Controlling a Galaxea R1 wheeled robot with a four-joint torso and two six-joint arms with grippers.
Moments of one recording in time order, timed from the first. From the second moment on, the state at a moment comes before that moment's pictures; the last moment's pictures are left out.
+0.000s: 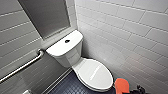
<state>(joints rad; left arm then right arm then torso) 1.59 2.80 -2.31 1.98 -0.08 -1.86 -0.67 2.05 -1.36 0.12 -0.04 0.20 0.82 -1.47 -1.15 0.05</state>
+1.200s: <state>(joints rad) 1.59 2.84 -2.38 1.95 -0.07 -1.86 -0.40 2.44 -1.79 0.13 -0.29 0.26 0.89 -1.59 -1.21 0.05</state>
